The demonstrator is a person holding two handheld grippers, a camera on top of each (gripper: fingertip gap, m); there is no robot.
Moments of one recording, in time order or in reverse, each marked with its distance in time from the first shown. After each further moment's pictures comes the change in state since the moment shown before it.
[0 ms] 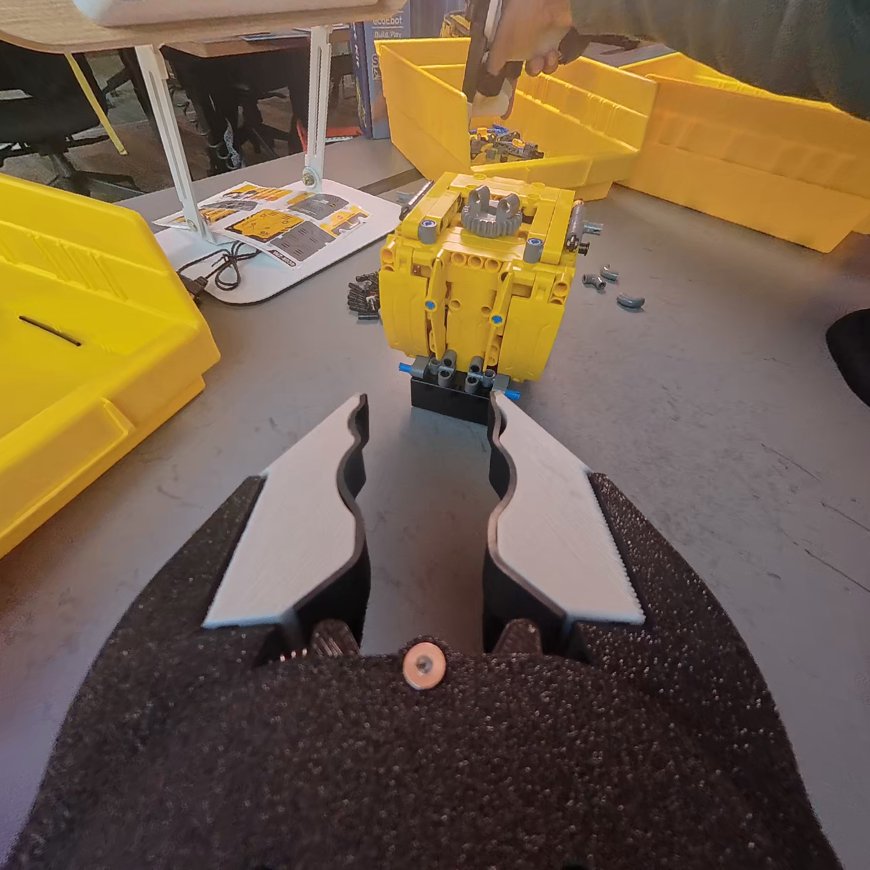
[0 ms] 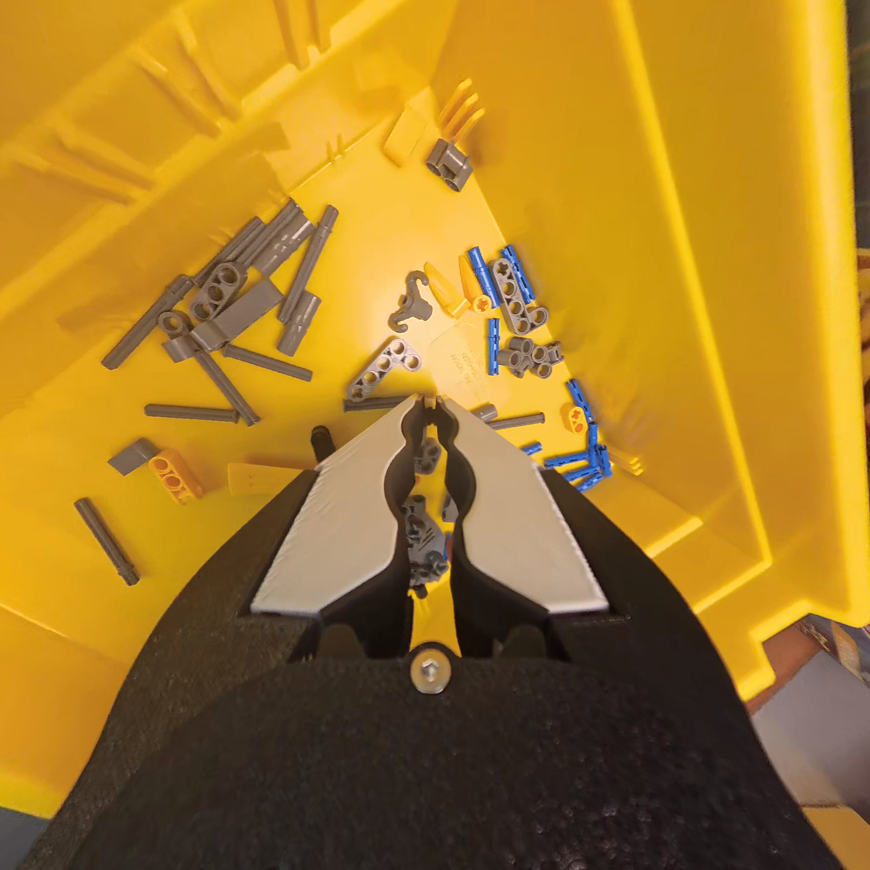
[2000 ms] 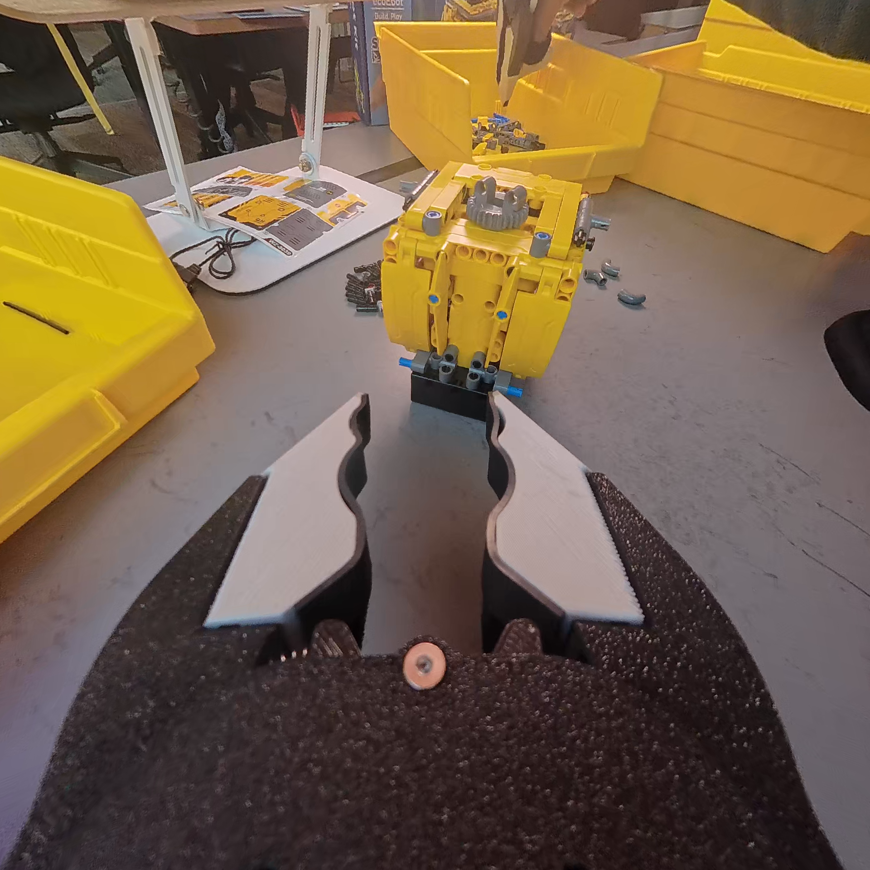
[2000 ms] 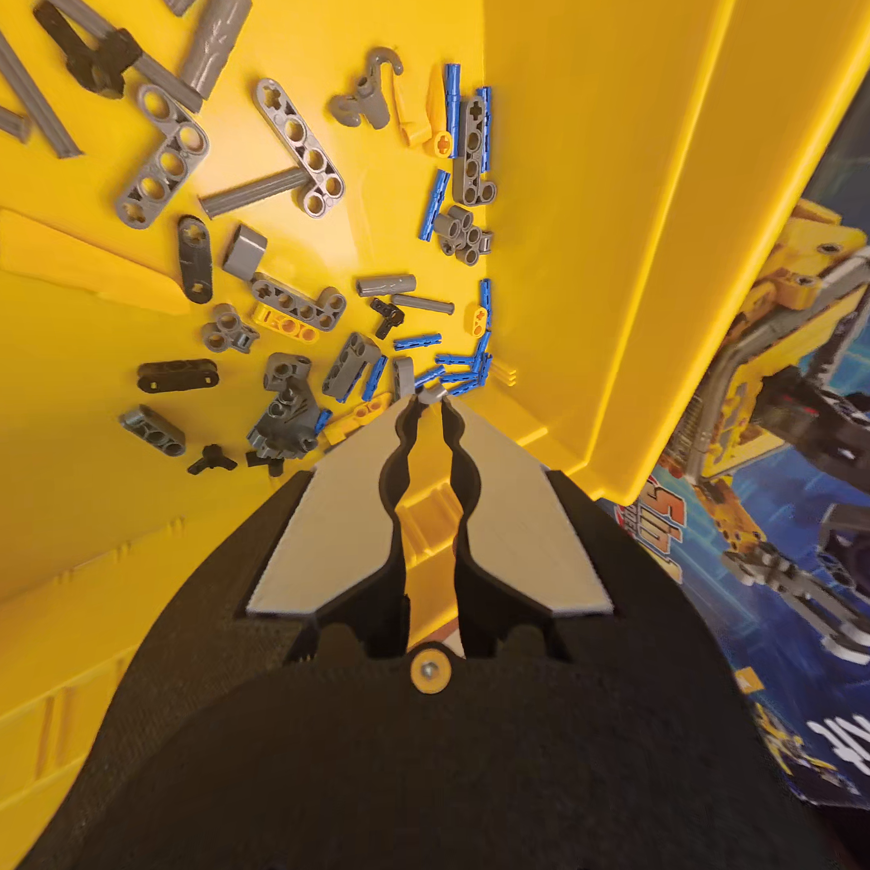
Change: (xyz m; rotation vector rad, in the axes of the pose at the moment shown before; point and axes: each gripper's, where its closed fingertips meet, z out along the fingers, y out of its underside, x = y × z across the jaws) left arm -0.001 0.003 0.002 -0.019 0.008 -0.021; right arm 0.044 0.041 -0.027 -0.200 0.287 -0.432
